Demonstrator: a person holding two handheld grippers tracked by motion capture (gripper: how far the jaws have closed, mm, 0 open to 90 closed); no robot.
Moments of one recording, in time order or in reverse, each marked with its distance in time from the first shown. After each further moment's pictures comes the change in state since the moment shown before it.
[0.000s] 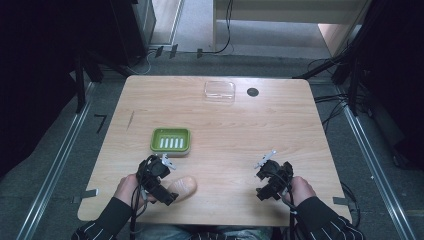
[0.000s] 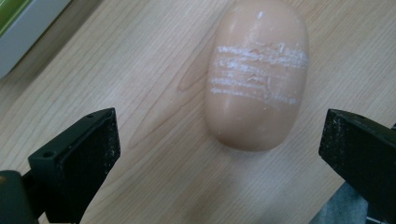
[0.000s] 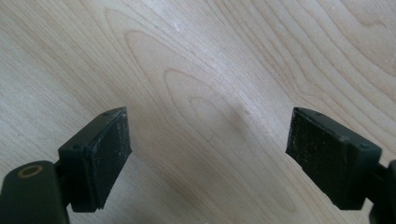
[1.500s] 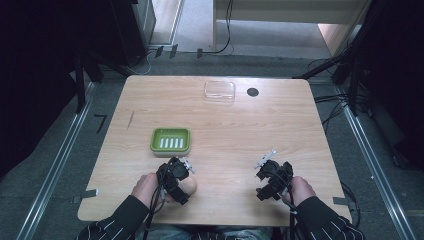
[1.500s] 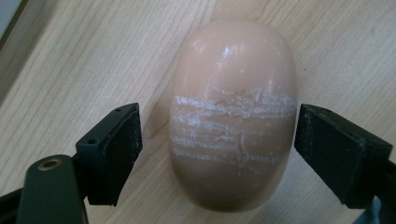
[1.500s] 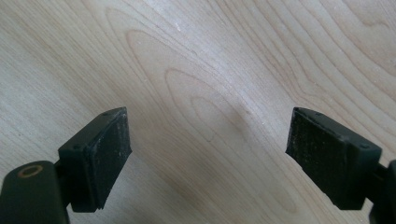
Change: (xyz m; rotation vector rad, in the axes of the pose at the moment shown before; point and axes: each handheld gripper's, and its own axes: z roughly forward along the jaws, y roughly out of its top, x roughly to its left) left arm -0.022 0.032 0.033 0.115 0.032 0.097; right arm 0.000 0.000 0.000 0.001 0.003 -0.002
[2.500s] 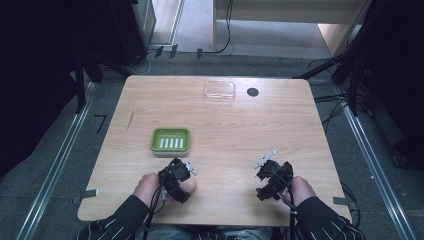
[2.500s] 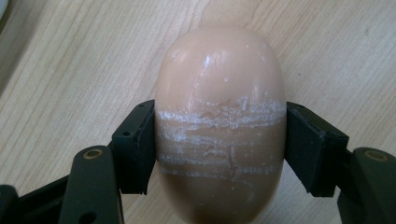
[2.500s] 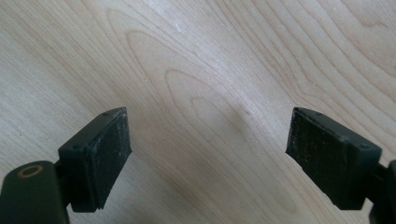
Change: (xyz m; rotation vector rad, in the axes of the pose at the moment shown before) left arm -0.002 0.000 0.006 -0.019 -0.019 0.052; right arm 0.000 0.000 0.000 -0.004 0.001 0.004
